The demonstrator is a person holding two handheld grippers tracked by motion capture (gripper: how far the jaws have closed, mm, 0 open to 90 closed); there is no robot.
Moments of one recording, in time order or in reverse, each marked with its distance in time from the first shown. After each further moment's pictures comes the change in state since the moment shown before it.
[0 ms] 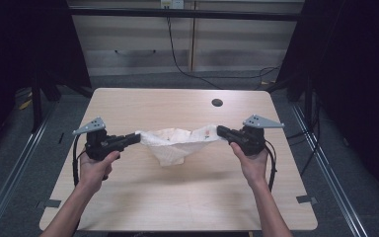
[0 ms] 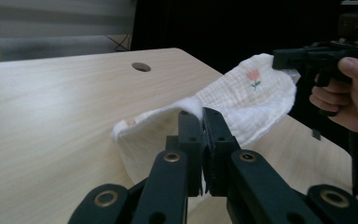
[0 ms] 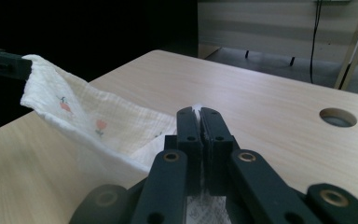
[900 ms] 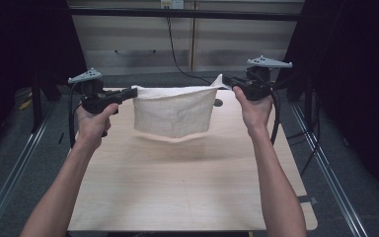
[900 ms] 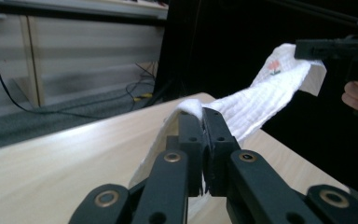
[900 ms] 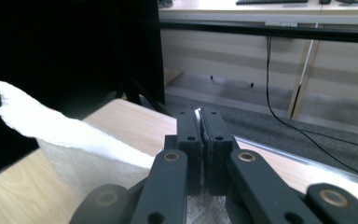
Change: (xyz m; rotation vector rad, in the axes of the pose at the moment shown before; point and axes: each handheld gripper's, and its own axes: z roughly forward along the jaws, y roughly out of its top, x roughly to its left) left arm 0.023 0.103 0.013 -0.072 0.089 0.027; right arm -0.030 0.127 0.019 -0.047 -0.133 0.009
